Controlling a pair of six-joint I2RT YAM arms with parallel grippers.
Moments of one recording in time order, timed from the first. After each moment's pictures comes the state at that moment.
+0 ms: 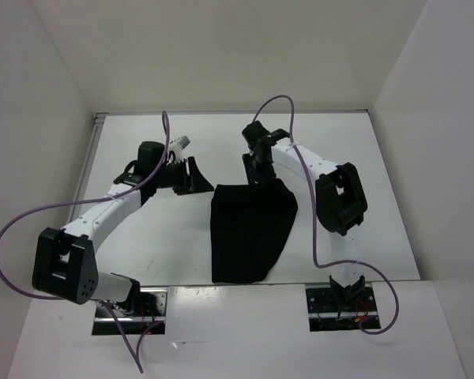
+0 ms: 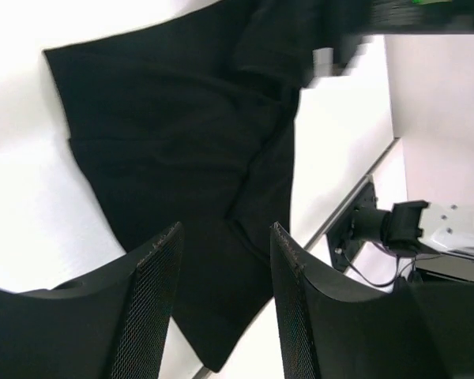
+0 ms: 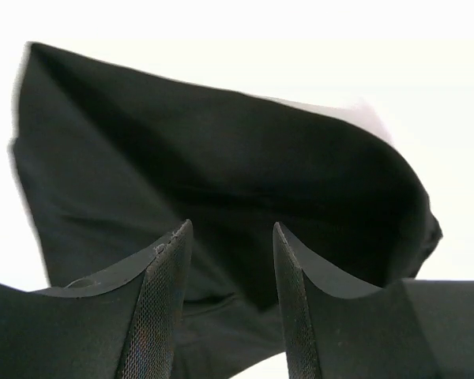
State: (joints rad) left arm -0.26 1.39 0.94 -0.22 0.66 -0.50; right arm 0.54 2.01 1.69 -0.89 0.02 0.35
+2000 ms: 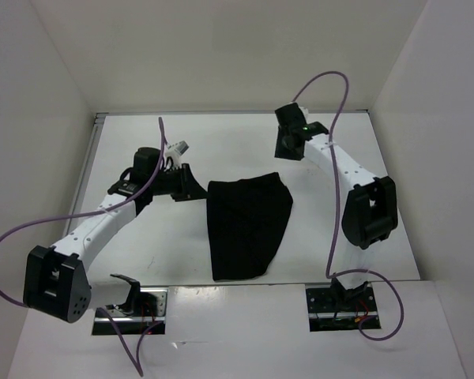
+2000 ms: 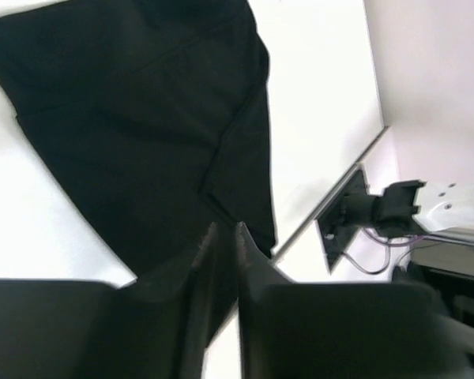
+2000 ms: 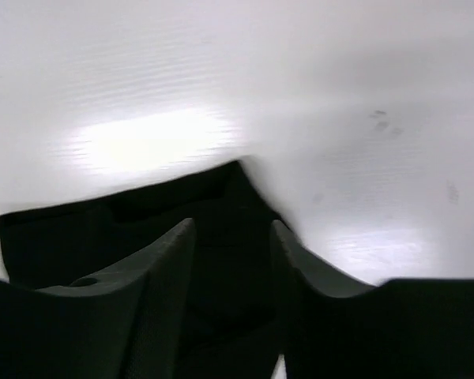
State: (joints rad) left arm -0.27 1.24 0.88 -0.26 0.66 -0.52; right arm 0.42 1.84 1.62 -0.72 0.28 0.45
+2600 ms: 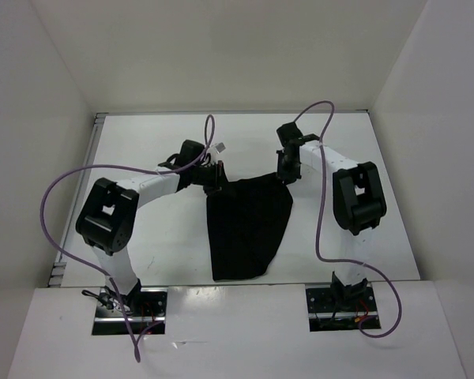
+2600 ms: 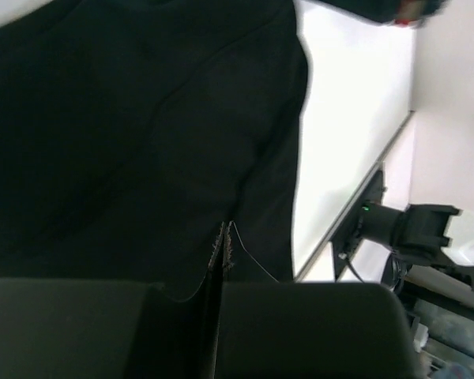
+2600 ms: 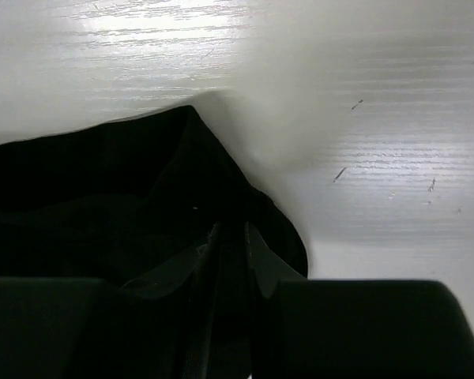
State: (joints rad) left arm -0.41 1.79 1.14 -0.13 0.68 -0.56; right arm 0.32 1.95 1.46 -0.70 0.06 0.43
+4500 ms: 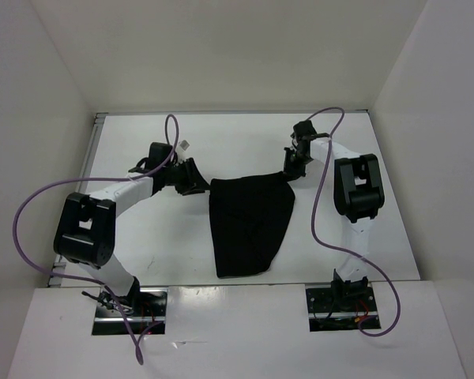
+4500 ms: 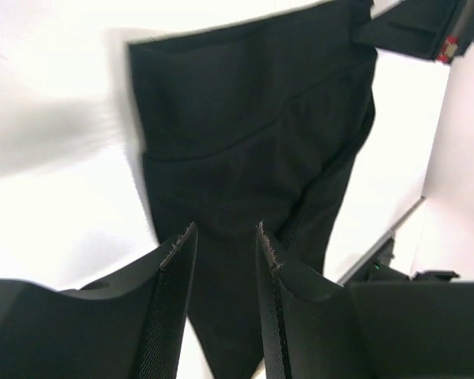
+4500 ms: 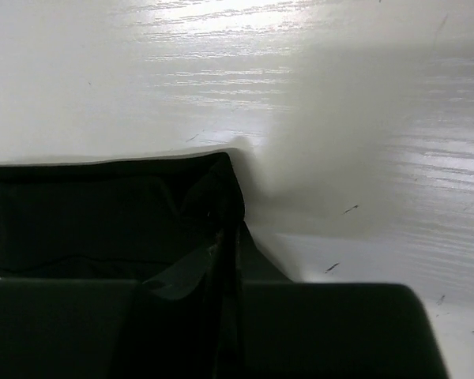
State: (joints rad) left arm -0.23 1.64 0.98 -0.15 0.56 -0.60; right arm 0.18 2.10 1.51 -0.62 -0.22 0.36
